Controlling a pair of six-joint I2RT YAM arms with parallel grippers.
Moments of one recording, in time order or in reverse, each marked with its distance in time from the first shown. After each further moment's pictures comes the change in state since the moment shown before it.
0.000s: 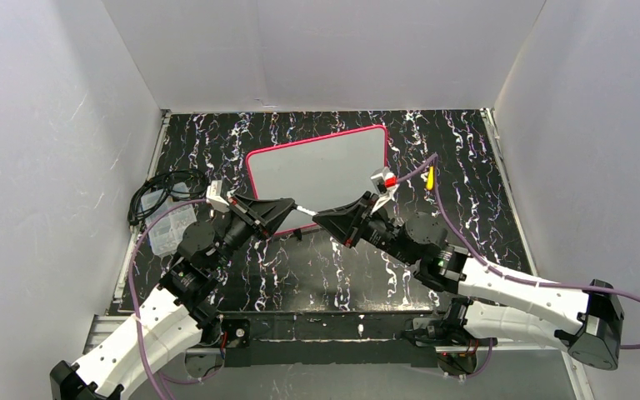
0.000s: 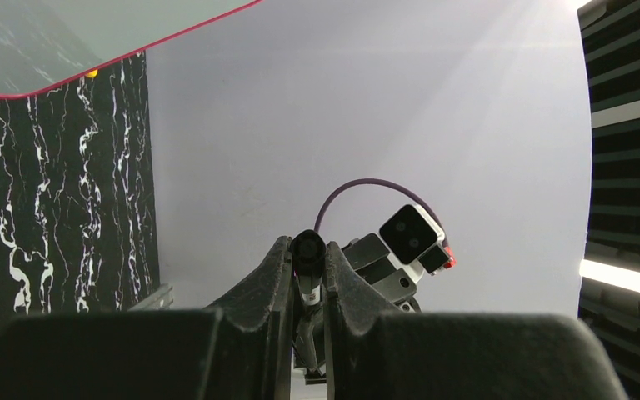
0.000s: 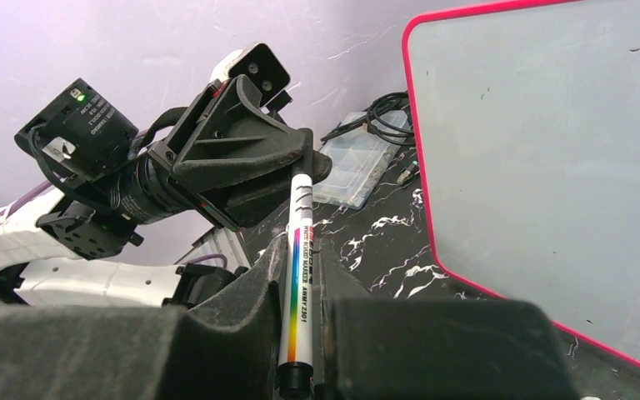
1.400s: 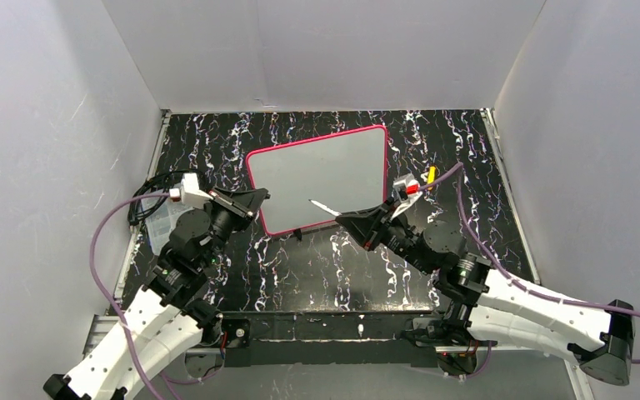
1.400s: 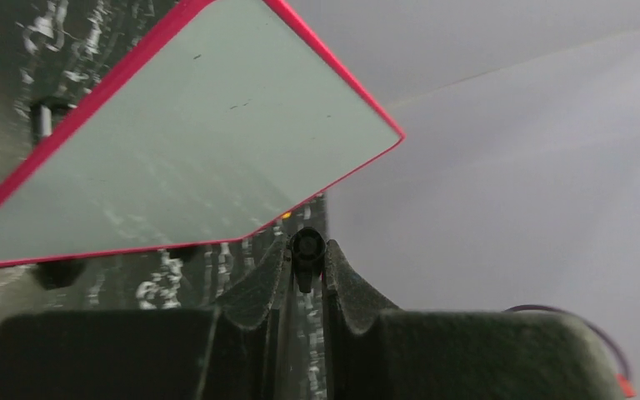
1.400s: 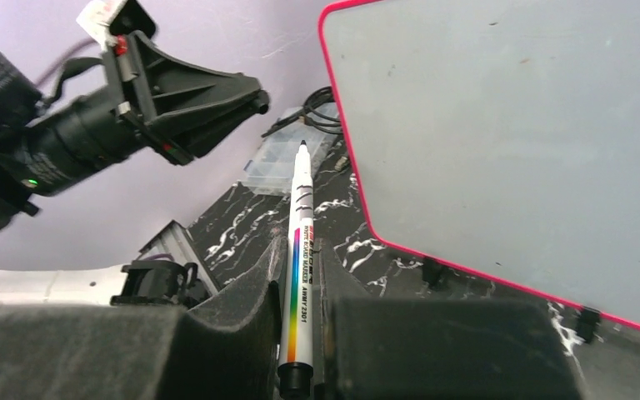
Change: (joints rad) left arm 0.044 -0.003 0.138 -0.306 -0.294 0.359; right arm -0.005 -0.168 -0.070 -0.148 0.108 -0.026
